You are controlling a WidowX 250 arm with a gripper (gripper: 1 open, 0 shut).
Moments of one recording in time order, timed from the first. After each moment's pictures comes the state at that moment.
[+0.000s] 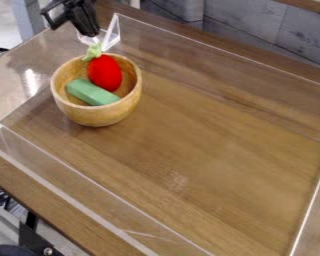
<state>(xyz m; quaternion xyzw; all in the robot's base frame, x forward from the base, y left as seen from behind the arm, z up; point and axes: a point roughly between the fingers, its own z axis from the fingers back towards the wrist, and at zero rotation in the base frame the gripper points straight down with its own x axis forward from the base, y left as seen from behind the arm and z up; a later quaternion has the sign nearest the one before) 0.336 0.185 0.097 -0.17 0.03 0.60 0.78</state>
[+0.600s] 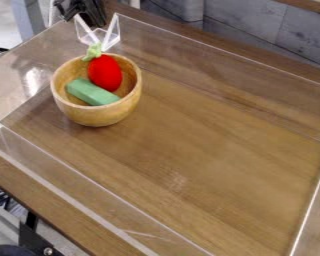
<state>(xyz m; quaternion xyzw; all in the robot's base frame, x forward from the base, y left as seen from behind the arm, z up) 0.357 0.185 0.110 -0.16 0.02 0.73 0.67</state>
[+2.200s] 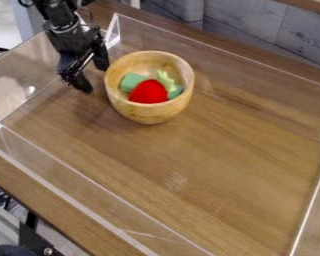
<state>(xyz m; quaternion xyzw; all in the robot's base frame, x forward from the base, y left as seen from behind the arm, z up) 0.313 0.175 0.024 -0.11 -0.04 0.72 0.69</state>
